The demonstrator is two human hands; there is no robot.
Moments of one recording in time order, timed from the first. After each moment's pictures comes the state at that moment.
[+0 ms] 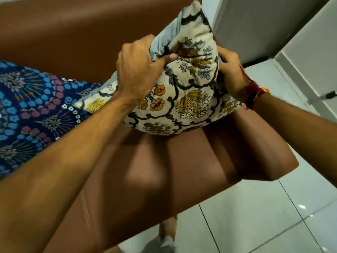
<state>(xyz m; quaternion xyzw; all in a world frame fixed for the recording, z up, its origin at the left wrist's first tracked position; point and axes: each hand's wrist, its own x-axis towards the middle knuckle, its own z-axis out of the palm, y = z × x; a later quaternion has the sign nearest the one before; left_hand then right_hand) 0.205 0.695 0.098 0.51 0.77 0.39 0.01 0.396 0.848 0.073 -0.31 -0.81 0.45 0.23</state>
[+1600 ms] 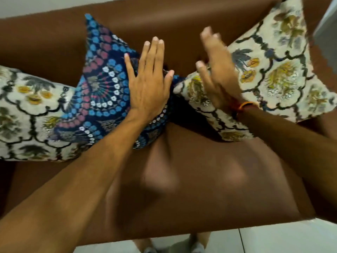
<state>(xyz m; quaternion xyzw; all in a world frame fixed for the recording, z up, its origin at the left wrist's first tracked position) 0.048 0.532 0.034 0.42 0.88 0.09 -0.20 0.165 0.693 0.044 -0.21 -0.91 0.24 0.27</state>
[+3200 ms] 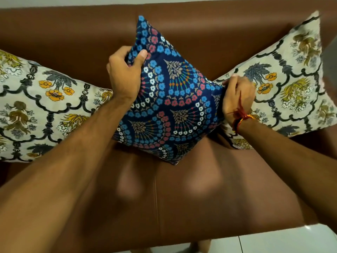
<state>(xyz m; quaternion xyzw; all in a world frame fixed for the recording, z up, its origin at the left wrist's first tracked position) -0.054 0.453 0.065 0.24 0.80 0.54 -0.05 0.143 0.629 0.035 -0.48 -0.78 0.29 0.26</state>
